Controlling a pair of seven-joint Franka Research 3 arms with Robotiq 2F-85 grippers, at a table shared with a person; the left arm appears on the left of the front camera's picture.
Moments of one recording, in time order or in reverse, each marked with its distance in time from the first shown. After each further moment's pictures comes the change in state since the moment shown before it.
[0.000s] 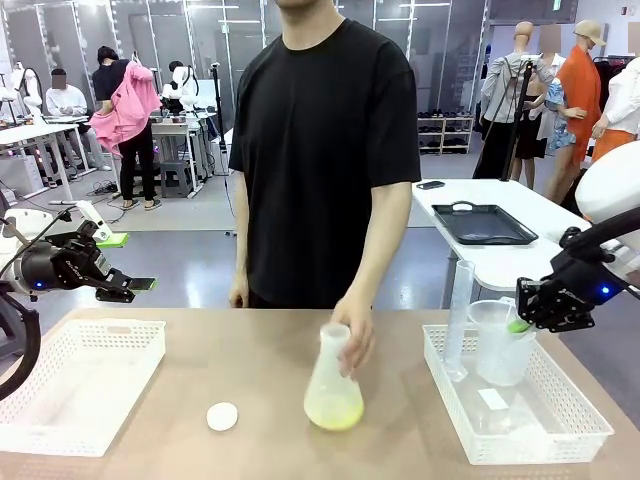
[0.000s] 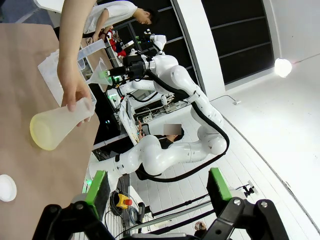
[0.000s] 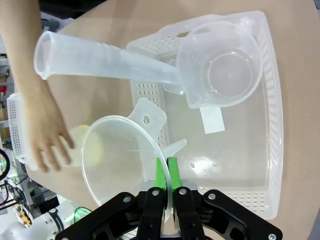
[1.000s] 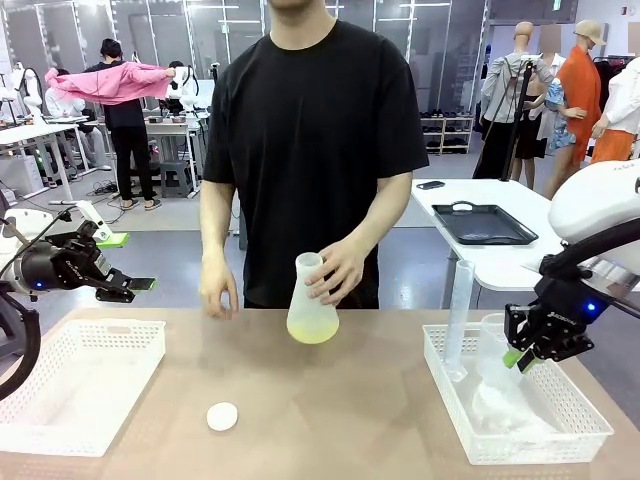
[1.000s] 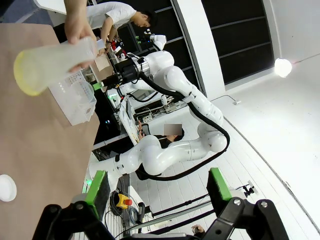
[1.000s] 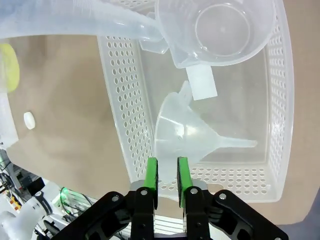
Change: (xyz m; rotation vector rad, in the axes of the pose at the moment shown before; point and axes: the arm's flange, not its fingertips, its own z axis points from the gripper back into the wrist) left arm 0.000 0.000 0.000 0.000 0.000 0.000; right arm -0.008 0.005 -0.032 -0.111 0.188 -0.013
